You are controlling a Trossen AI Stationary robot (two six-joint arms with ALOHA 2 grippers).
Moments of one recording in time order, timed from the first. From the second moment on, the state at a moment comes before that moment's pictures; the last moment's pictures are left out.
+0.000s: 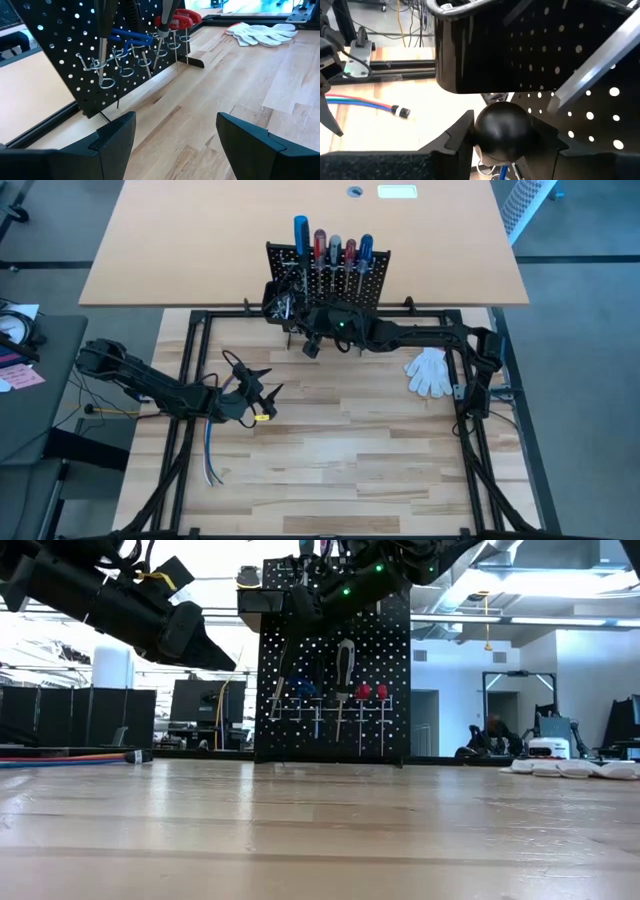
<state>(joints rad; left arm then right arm) -0.26 1.19 0.37 0.43 -0.97 -0.19 -0.30 1.85 1.41 0.15 0.21 -0.17</state>
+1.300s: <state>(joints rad) -0.24 1.20 0.37 0.46 -0.95 -0.12 -0.27 1.82 1.50 -0.07 0.28 -0.19</state>
